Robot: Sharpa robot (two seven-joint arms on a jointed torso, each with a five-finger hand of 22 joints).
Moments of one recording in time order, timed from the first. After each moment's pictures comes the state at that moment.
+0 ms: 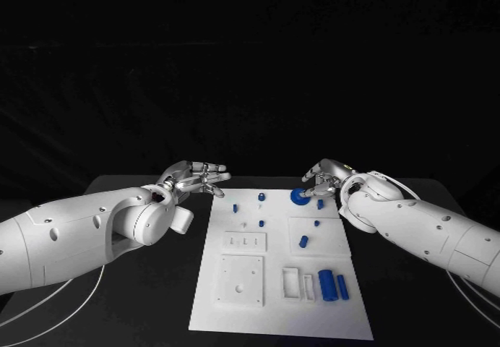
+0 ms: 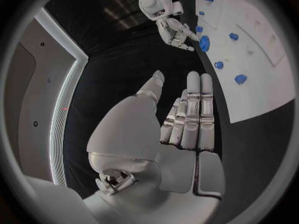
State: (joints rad) left arm 1.37 -0.79 -0.20 1.41 -0.08 -0.29 0.27; left_hand 1.38 -0.06 0.08 -0.02 0.07 0.78 0.17 0.05 0.05 1.01 0.14 0.06 0.06 1.17 0.05 0.66 0.13 0.06 0.98 0.04 0.58 0.35; right arm 1.11 -0.60 0.21 1.07 -1.48 -0.27 -0.18; right_hand 1.30 -0.14 0.06 -0.08 0.39 1.01 0.11 0.07 0.07 1.30 0.00 1.12 1.26 1.44 -0.07 1.09 1.00 0.09 1.47 -0.10 0.66 1.31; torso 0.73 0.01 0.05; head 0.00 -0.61
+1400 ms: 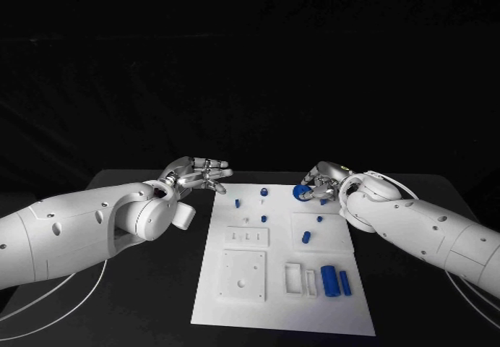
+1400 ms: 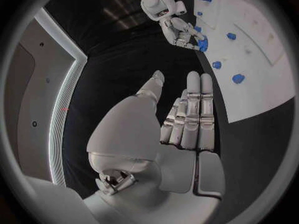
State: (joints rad) left arm 1.37 -0.80 -0.20 1.42 -0.09 -0.29 0.27; left_hand 1.38 -0.06 0.08 -0.02 0.07 0.78 0.17 0.05 0.05 1.01 0.14 0.06 0.06 1.17 0.05 0.66 0.13 0.06 0.98 0.04 0.58 0.34; right arm 1.10 -0.59 0.21 1.06 -1.52 -0.22 -0.18; right_hand 1.30 -0.14 0.08 -0.08 0.43 1.03 0.11 0.07 0.07 1.32 0.00 1.20 1.31 1.44 -0.07 1.11 1.04 0.09 1.46 -0.09 0.67 1.31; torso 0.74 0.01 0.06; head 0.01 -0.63
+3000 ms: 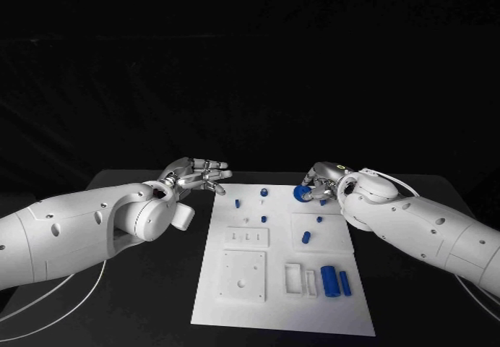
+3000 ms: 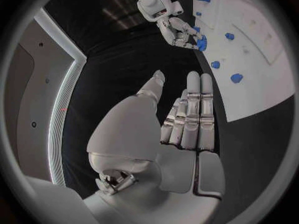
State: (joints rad) left arm 1.37 -0.80 -0.20 1.42 -0.09 -0.29 0.26; left_hand 1.39 -0.05 0.08 -0.02 0.07 0.78 0.17 0.05 0.05 1.01 0.14 0.06 0.06 1.17 0.05 0.66 0.13 0.06 0.98 0.04 0.58 0.34; right arm 1.10 -0.59 0.22 1.10 -1.67 -0.16 -0.24; right_hand 1.27 -0.14 0.20 -0.18 0.46 1.05 0.11 0.06 0.07 1.32 0.00 1.19 1.30 1.44 -0.07 1.11 1.07 0.08 1.47 -0.09 0.69 1.31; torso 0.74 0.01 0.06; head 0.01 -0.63
